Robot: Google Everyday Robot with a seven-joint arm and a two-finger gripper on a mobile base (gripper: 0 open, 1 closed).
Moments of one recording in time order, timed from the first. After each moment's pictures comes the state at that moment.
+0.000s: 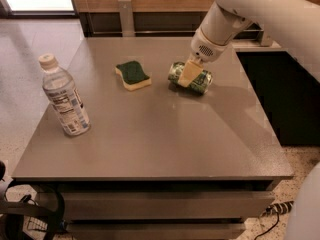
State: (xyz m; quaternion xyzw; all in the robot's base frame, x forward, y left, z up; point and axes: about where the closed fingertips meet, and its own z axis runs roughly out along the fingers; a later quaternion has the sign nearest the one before) arm 0.659 -0.095 0.855 -0.55 0.81 0.05 0.21
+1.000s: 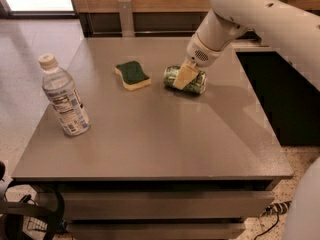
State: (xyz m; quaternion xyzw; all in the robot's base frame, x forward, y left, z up) arm 0.660 -0.080 0.842 -0.55 0.80 0.07 0.22
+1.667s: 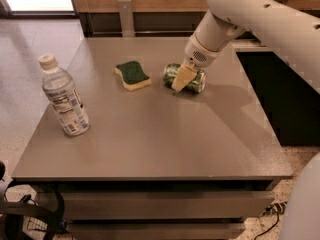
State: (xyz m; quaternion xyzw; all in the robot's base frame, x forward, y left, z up) arm 0.660 -0.079 0.842 -0.55 0.80 0.07 0.22
